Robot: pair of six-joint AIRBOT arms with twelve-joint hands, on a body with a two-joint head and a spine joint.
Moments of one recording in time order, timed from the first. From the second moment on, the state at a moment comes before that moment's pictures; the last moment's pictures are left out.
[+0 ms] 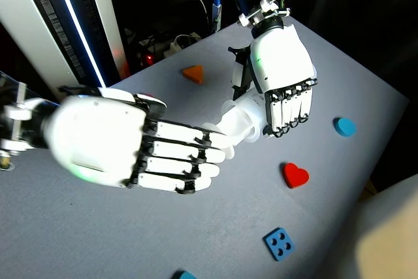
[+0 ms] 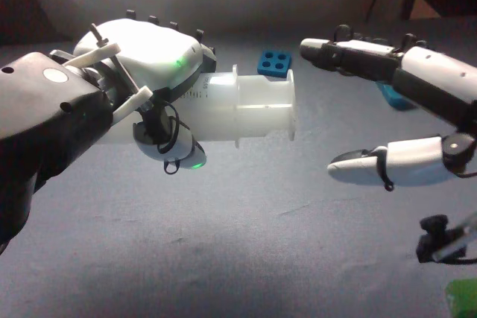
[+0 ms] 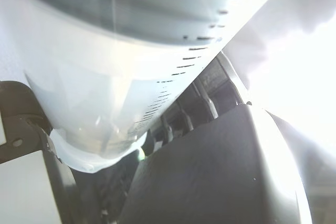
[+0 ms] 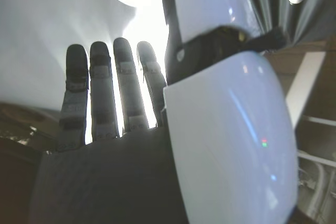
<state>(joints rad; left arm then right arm) 0.44 -1.02 0.85 -1.33 -0.62 2.34 -0.76 -0.95 0.87 0.32 0.69 -0.58</state>
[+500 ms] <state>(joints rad) 0.44 -1.02 0.84 -1.33 -0.62 2.35 -0.73 -1.07 1.00 0.32 0.68 -0.54</state>
